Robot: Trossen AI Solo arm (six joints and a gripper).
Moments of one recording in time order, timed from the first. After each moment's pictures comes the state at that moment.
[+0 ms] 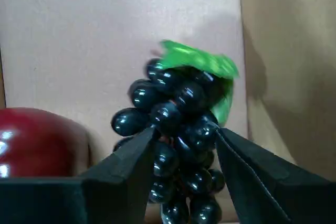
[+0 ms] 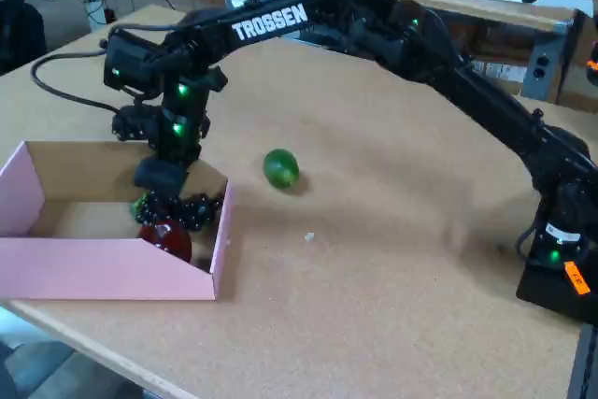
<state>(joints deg) 16.3 142.9 122.4 -48.7 -7.4 -7.5</state>
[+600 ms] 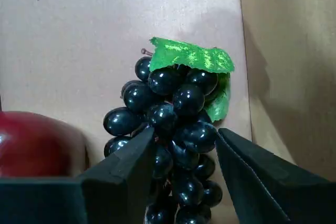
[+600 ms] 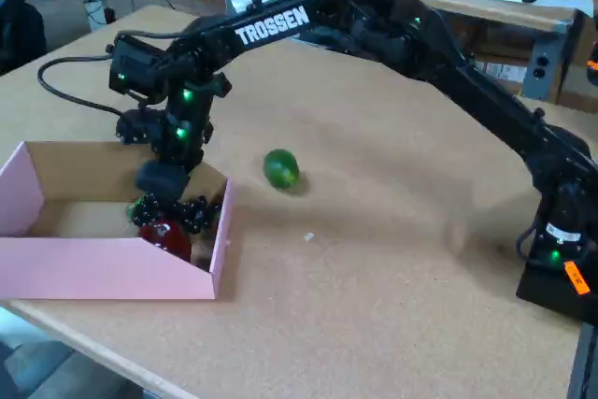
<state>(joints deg) 16.1 142.8 120.4 -46.2 -8.1 -6.4</state>
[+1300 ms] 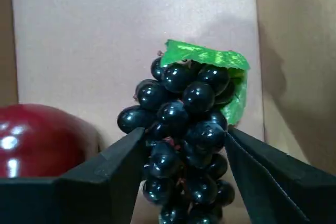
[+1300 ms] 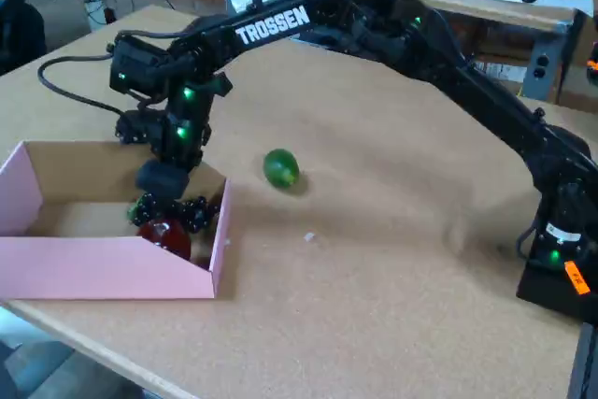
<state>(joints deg) 15.8 142.8 120.3 -46.0 -11.3 -8.3</state>
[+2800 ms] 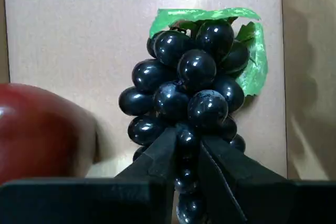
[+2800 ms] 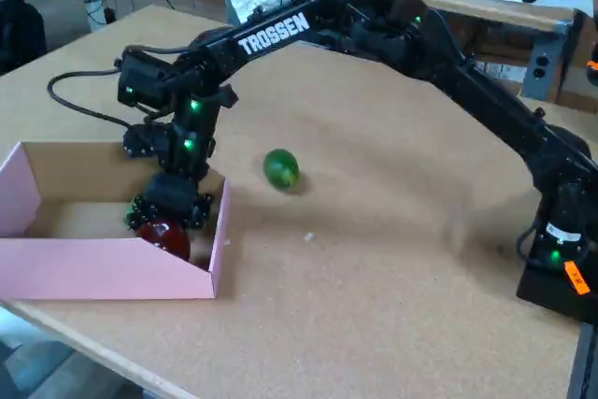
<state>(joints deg) 15.9 142.8 116.0 -43.0 -12.3 -9.1</state>
